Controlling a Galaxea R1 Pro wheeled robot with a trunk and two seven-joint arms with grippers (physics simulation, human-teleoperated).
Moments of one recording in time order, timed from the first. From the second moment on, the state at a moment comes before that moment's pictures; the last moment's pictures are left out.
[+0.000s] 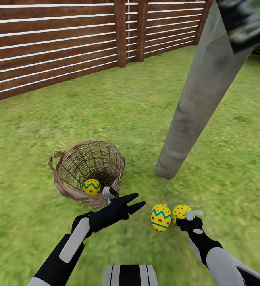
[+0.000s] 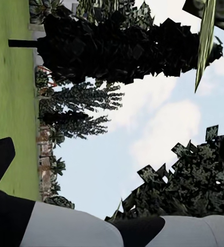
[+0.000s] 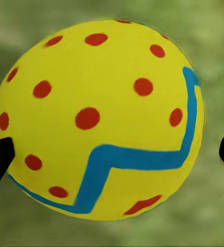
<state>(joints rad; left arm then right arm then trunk) -0.43 -0.03 -0.29 -1.22 1.13 0.87 -0.87 -0.73 -0.04 -0.44 -0.19 0.54 -0.12 -0.11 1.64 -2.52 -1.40</state>
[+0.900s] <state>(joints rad) -0.43 -0.04 -0.29 -1.23 1.14 0.85 -0.72 -0.73 -0.06 -0.45 -0.80 0.44 0.72 0.39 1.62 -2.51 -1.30</state>
